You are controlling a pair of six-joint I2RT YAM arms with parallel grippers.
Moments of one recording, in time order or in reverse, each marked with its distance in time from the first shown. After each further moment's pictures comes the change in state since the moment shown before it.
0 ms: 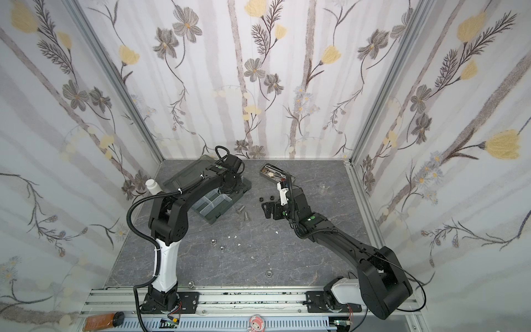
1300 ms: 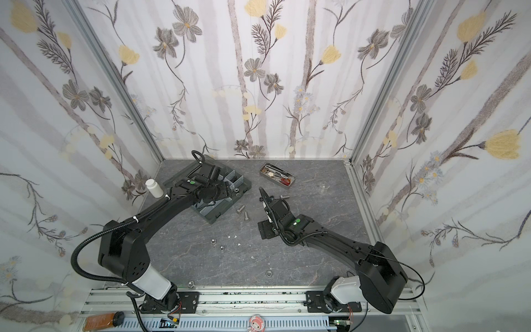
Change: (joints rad) left arm 0.018 -0.563 -0.540 0.174 0.048 0.010; right arm 0.280 0.037 0.096 -0.459 0.217 0.019
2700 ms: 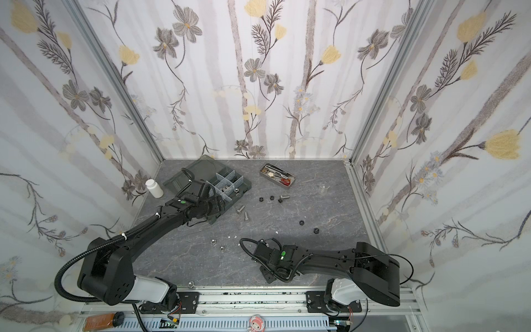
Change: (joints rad) left arm 0.046 -0.152 -0.300 0.150 0.030 -0.016; right arm 0.384 0.029 -0.194 -0.123 -0.027 0.206
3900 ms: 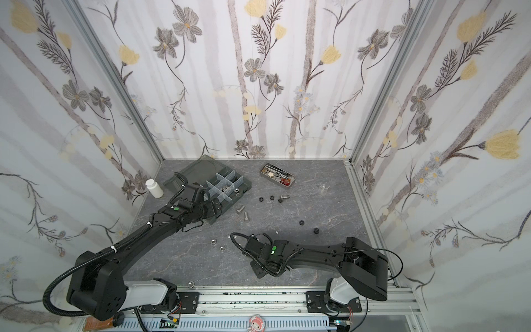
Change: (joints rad) left arm 0.015 -0.145 -0.105 0.014 -0.011 -0.011; right arm -0.038 0.108 0.156 0.013 0.004 -0.038
